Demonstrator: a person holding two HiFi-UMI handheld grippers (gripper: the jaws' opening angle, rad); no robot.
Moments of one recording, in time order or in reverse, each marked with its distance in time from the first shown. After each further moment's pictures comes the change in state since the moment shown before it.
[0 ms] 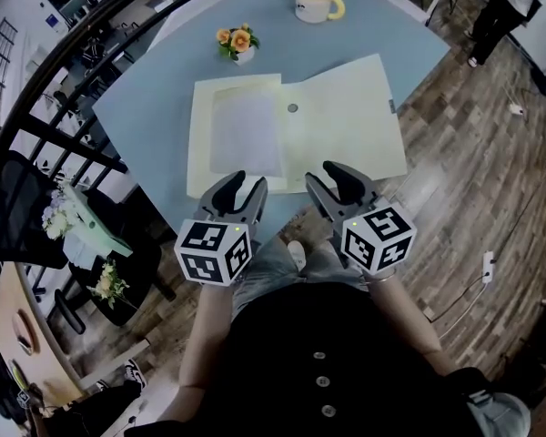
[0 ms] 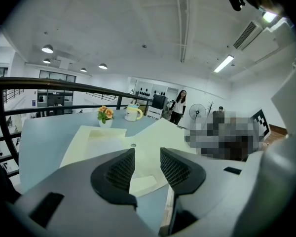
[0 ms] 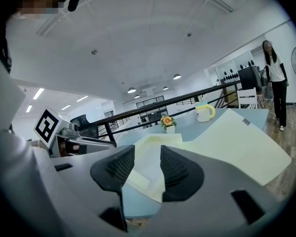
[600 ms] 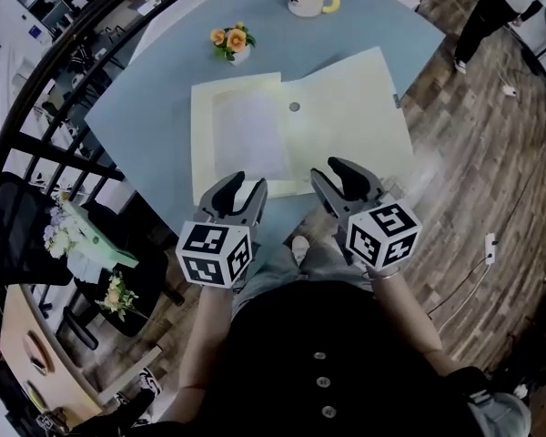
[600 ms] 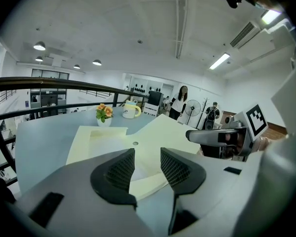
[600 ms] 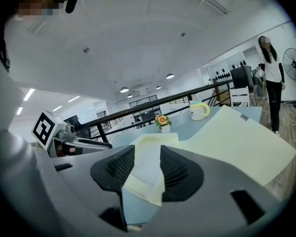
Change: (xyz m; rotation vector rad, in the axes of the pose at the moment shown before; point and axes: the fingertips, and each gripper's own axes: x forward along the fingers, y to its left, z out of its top) left arm 0.005 0.027 0.001 0.033 0.048 -0.058; right arm 0.020 -0.001 0.002 0.039 0.008 -0.081
